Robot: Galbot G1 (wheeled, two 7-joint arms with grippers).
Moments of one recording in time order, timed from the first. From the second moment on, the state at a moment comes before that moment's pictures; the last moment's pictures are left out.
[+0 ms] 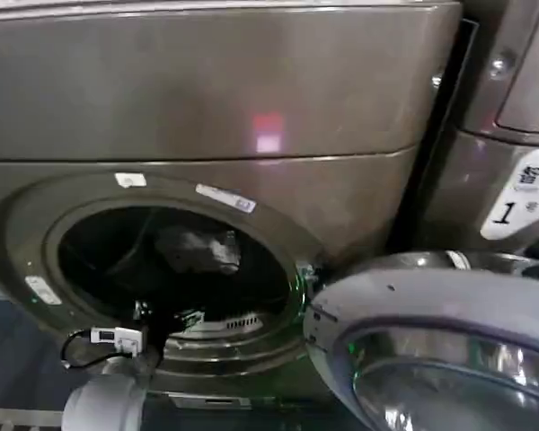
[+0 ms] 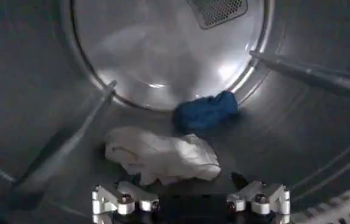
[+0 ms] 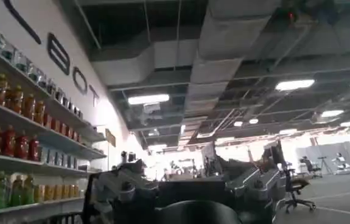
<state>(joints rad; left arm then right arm) 1.33 -1.46 -0.60 -2.21 0.13 0.74 0.18 -1.61 1.11 2.33 1.52 0.57 -0.03 0.08</state>
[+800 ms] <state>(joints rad) 0.89 -1.48 -0.57 -1.76 0.20 0.74 0.12 -1.59 1.12 2.28 1.52 0.56 0.00 0.08</state>
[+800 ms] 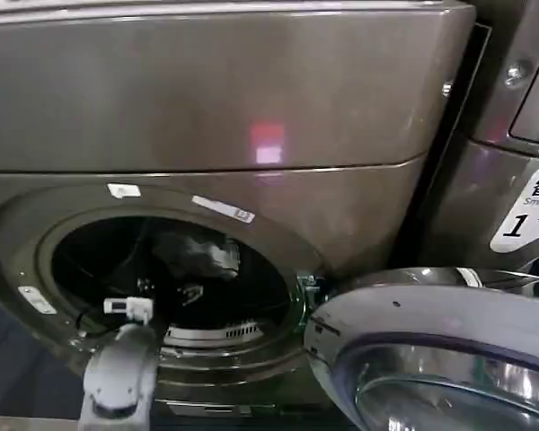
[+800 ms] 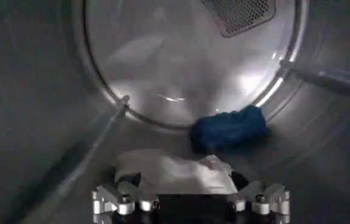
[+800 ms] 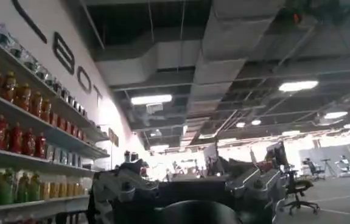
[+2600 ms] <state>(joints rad) 0.22 -1.45 -0.56 -0.94 1.43 -0.17 1.27 -1.55 1.14 2.21 1.52 0.52 0.03 0.07</state>
